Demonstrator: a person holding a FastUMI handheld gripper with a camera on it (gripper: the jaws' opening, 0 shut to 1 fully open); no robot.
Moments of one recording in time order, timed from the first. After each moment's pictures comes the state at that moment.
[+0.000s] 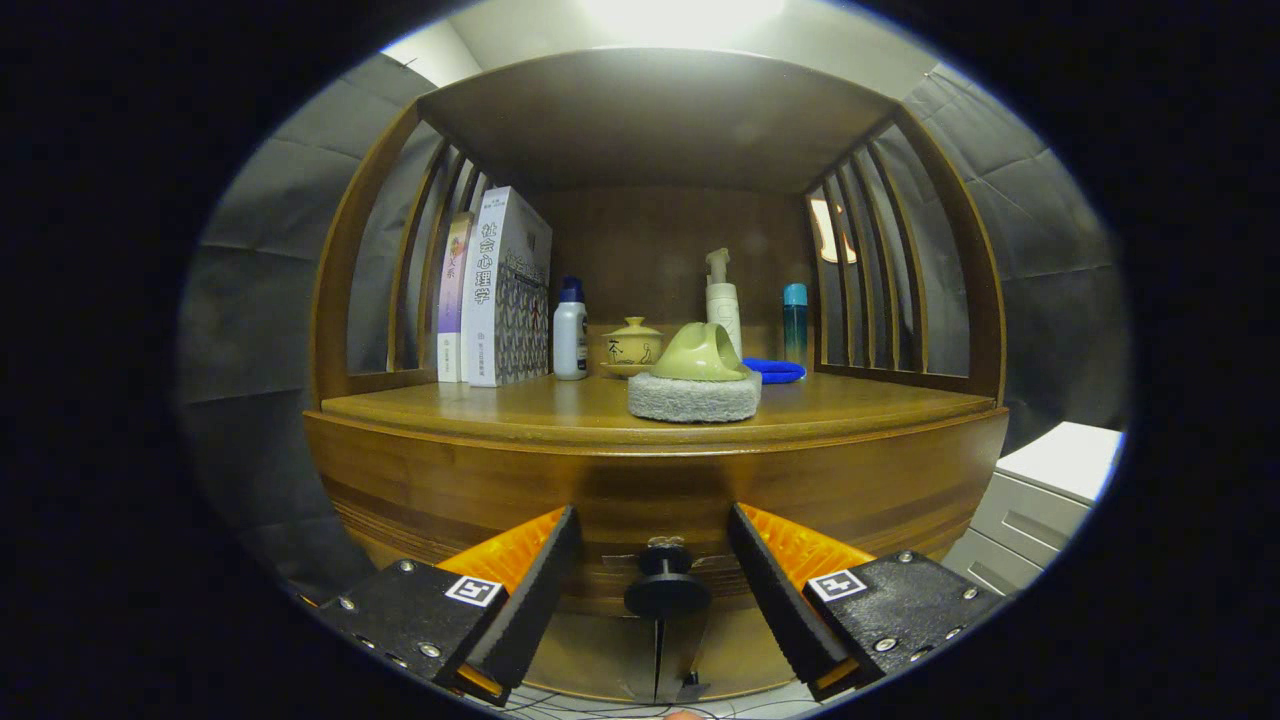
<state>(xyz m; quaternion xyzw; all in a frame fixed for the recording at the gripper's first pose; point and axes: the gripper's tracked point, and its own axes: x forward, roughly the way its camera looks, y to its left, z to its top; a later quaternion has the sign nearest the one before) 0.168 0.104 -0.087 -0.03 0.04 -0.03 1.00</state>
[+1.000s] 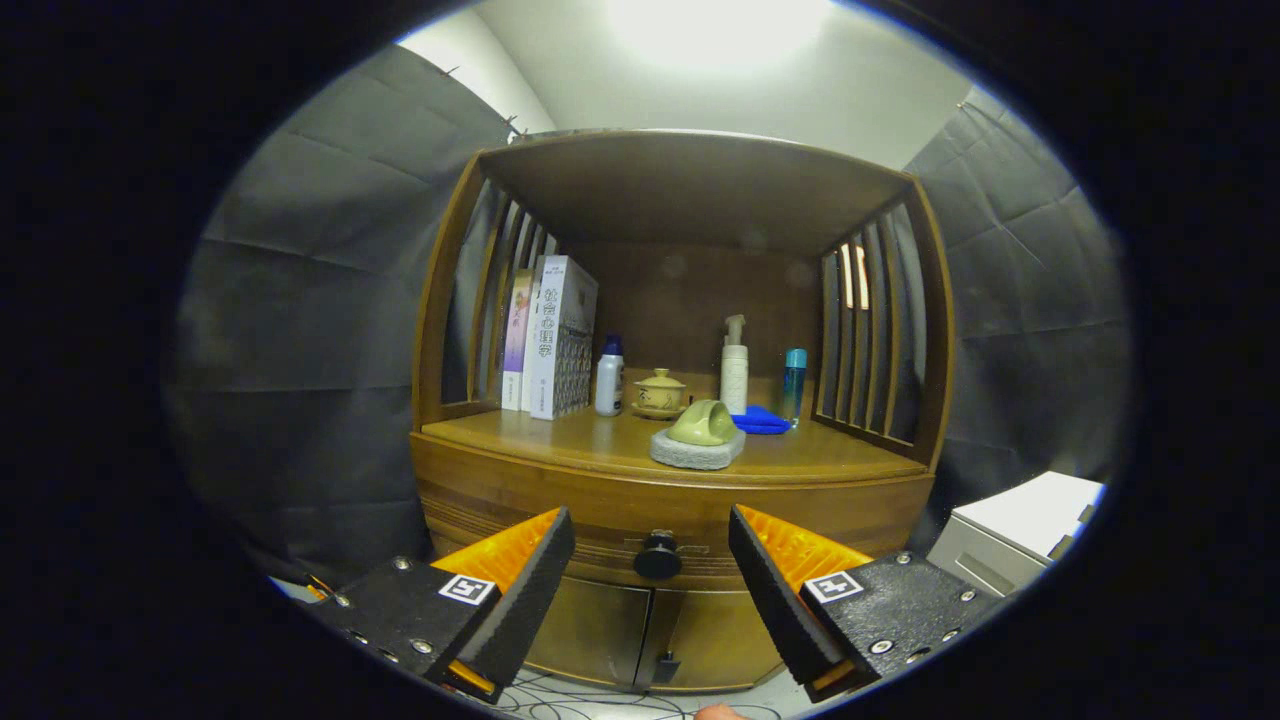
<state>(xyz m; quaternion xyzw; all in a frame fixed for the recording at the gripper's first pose) 0.056 0.101 -0.018 -0.05 0.02 0.01 1.00</state>
